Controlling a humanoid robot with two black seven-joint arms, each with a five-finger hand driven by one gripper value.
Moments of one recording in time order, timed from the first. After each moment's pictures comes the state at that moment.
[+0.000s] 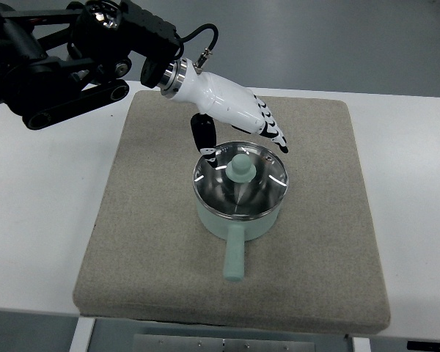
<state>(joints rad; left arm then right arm) -1.54 0.39 -0.01 -1.12 1.68 -0.35 -0.61 0.04 0.00 -0.04 0.15 0.05 -0.04 0.14</state>
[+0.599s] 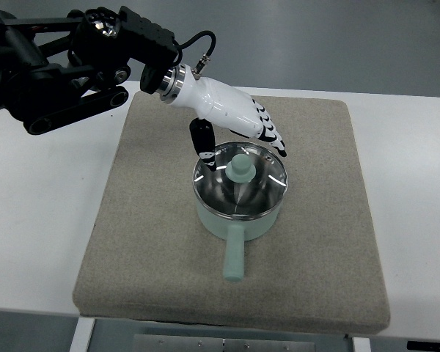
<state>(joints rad) -1.53 0.39 0.00 -1.13 1.68 -0.35 -0.61 0.04 0.00 -0.04 0.15 0.05 -0.04 0.14</state>
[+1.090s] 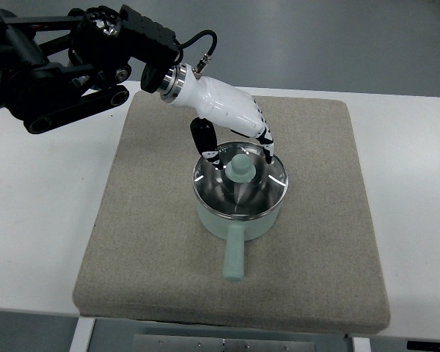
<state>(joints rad) -1.53 0.38 0.00 -1.13 1.68 -0.35 -0.61 0.04 0.00 -0.04 0.15 0.05 -0.04 0.14</state>
